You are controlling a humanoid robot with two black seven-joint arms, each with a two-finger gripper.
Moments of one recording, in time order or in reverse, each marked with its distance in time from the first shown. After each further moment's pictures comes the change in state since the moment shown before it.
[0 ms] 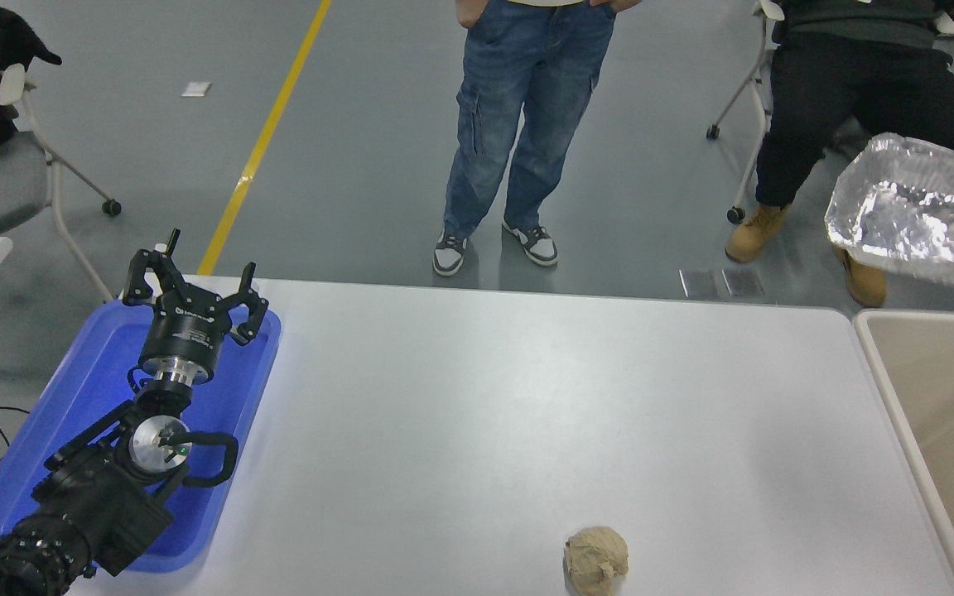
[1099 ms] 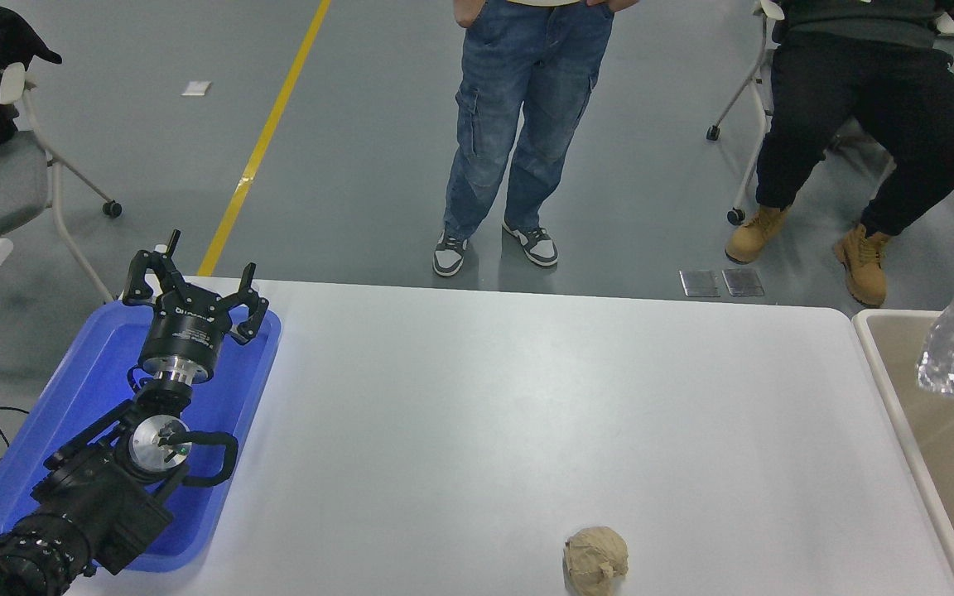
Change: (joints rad) left arm -0.001 0.000 0.000 0.000 0.000 0.000 -0.001; right arm -1.090 0.031 0.560 -0.673 -0.017 -0.270 0.000
